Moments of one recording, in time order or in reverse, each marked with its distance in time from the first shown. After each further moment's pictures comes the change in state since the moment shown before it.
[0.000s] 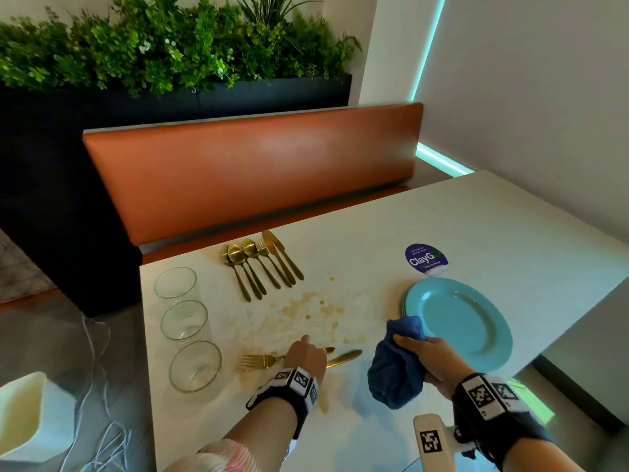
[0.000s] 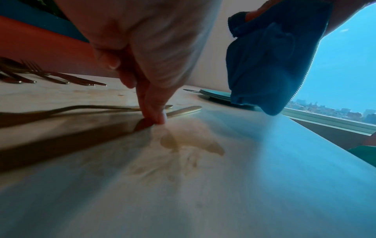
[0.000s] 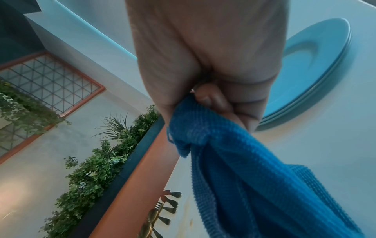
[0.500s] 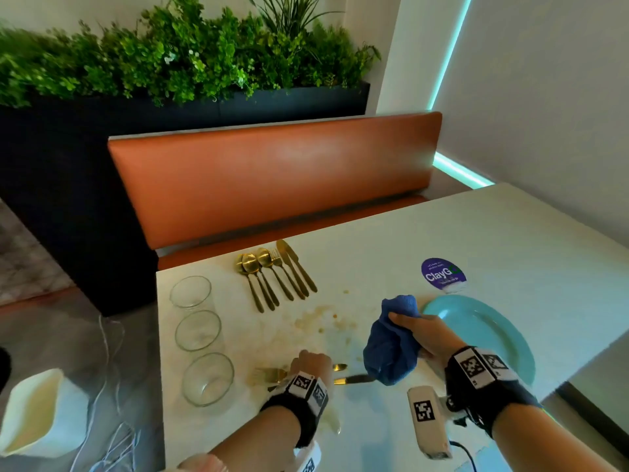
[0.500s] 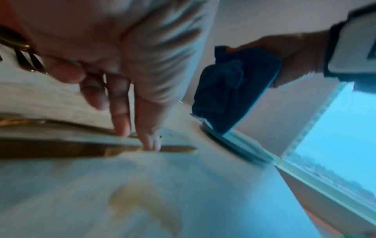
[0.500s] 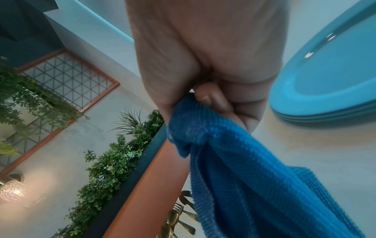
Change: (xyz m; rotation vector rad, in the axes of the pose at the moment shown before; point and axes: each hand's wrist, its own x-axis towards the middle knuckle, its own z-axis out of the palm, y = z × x) left_hand 0.025 -0.015 0.004 -0.240 -0.109 -0.122; right_hand 0.020 -0.060 0.030 -0.031 -0.054 -0.042
